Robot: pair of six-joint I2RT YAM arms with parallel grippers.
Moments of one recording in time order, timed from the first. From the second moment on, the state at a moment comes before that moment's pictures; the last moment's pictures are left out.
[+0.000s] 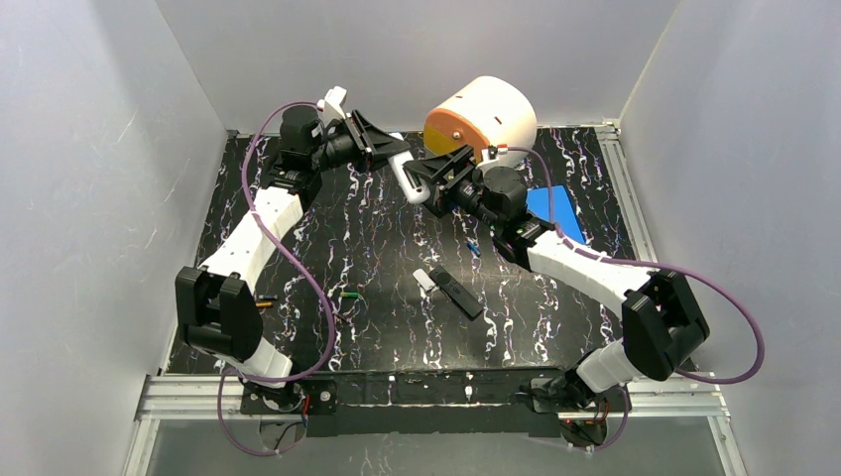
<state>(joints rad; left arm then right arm) -0.26 1.55 1.36 0.02 0.76 -1.13 0.71 1.47 1.01 0.43 -0.10 1.50</state>
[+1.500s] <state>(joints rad) -0.24 1.39 1.17 0.05 0.90 -0.70 0.59 1.74 1.15 -0.50 0.00 0.13</state>
